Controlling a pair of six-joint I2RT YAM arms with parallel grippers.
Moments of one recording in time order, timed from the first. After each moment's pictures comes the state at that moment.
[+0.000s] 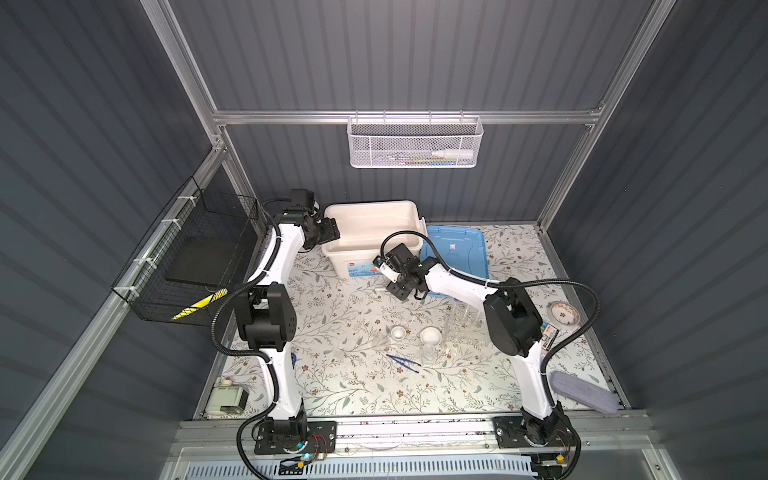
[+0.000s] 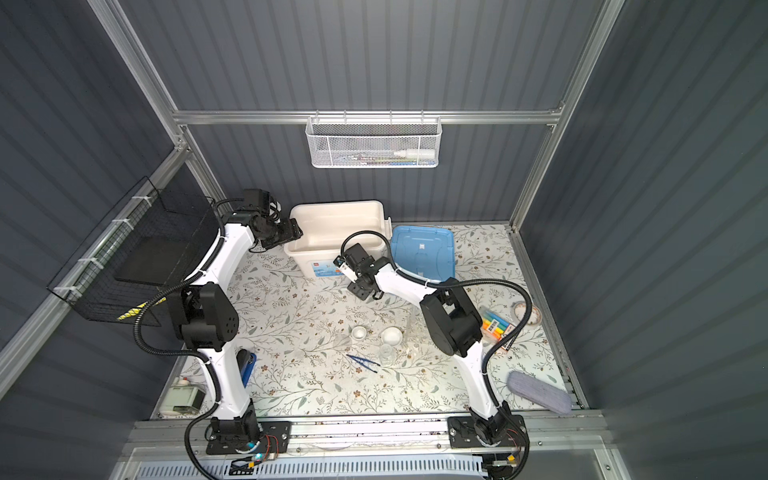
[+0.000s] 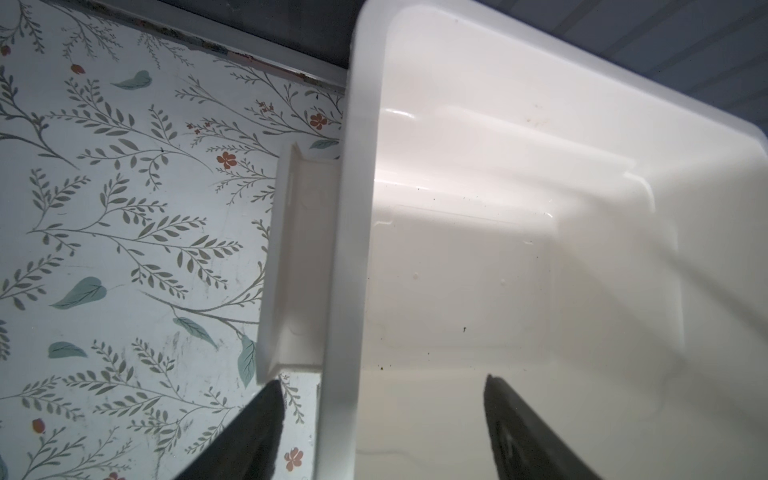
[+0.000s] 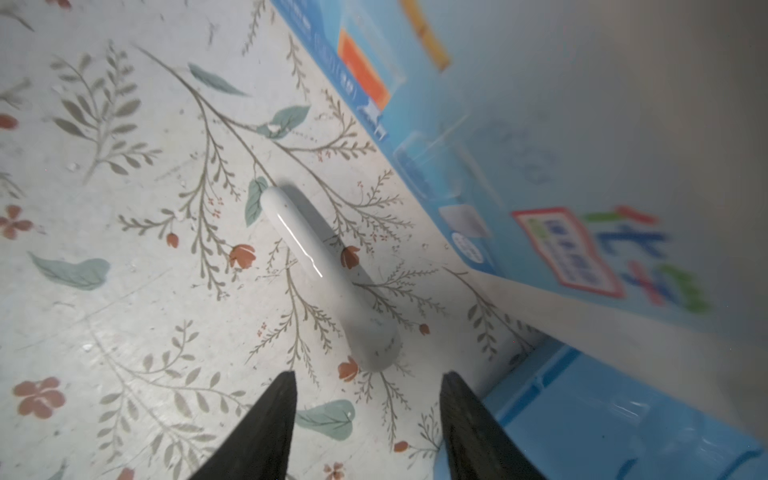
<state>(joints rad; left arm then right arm) -0.07 2.03 1.97 -0.84 0.18 -0.30 0.73 2.15 1.72 -0.55 0.14 -0.30</state>
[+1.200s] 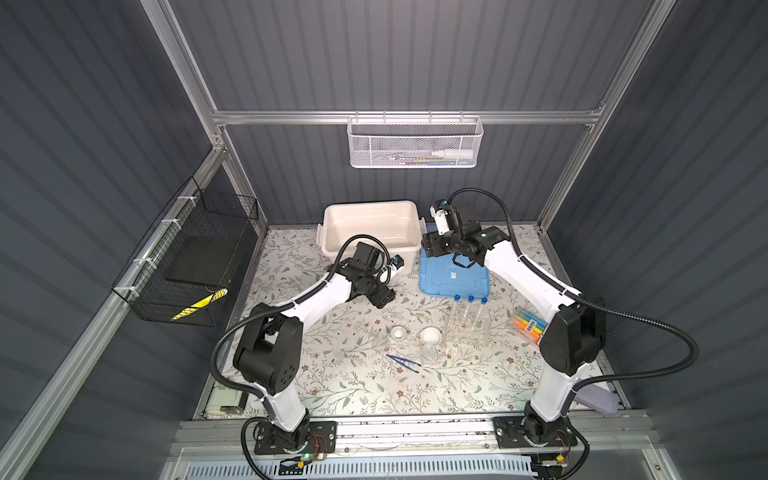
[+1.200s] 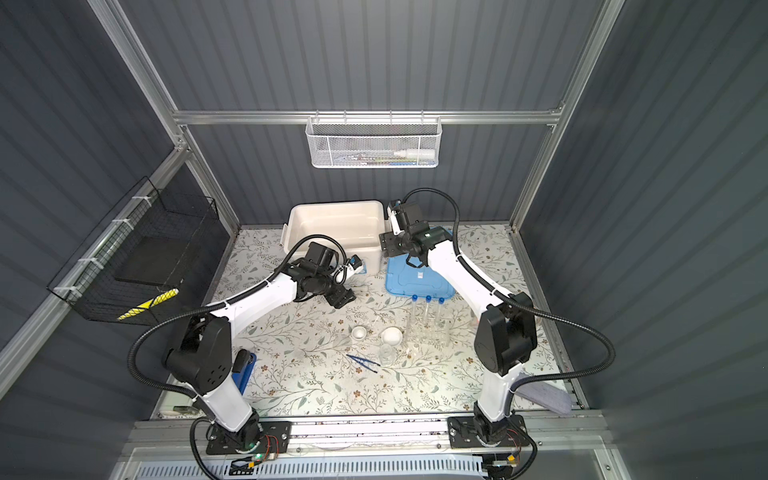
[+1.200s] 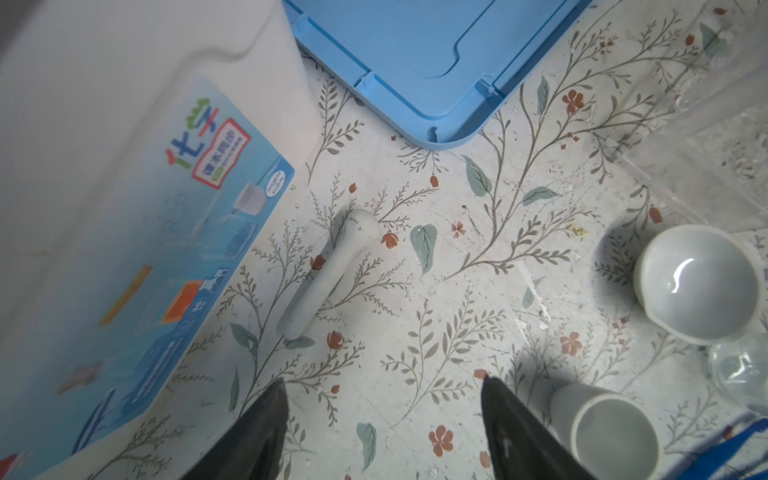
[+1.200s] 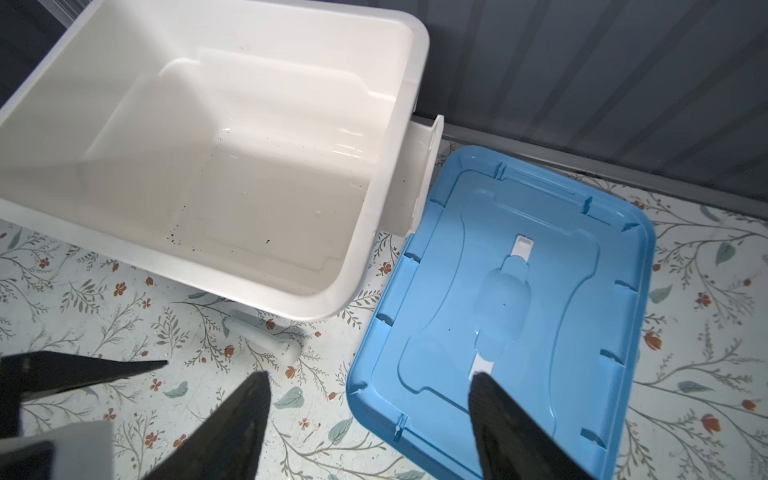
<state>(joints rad) -0.53 1.75 1.27 -0.50 0.20 0.46 0.48 1.84 1.73 -0.62 0.02 0.14</state>
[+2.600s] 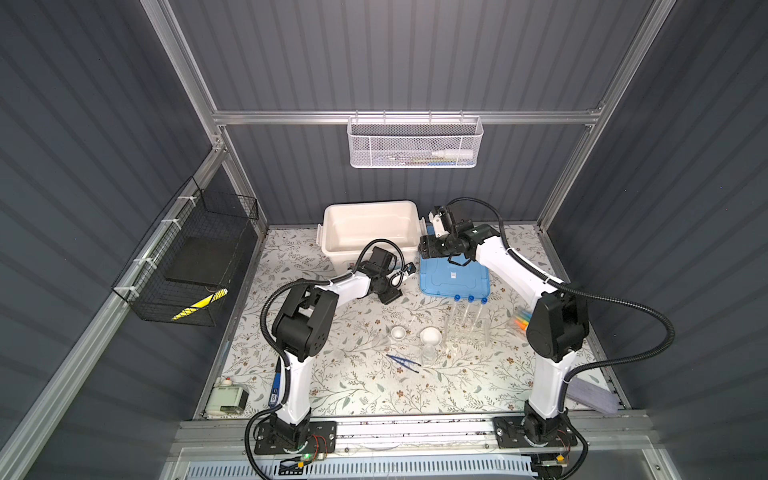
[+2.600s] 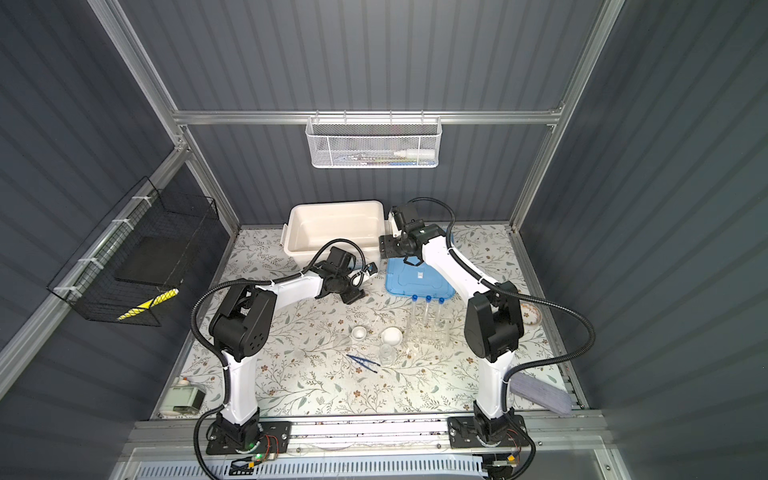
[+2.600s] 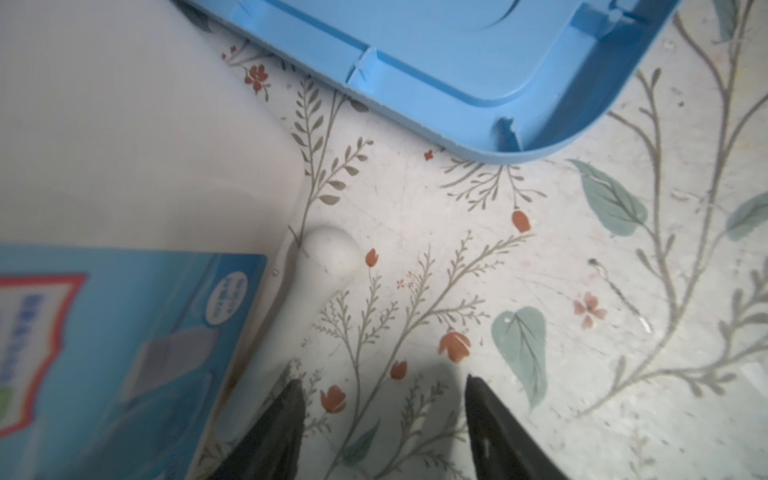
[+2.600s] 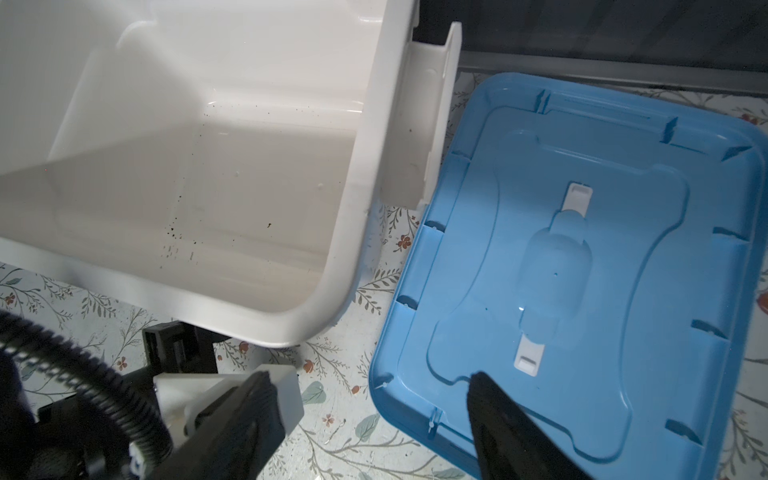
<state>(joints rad) -0.54 2.06 1.38 -0.27 0.15 0.63 0.46 1.95 1.78 -0.67 -0.05 0.25</state>
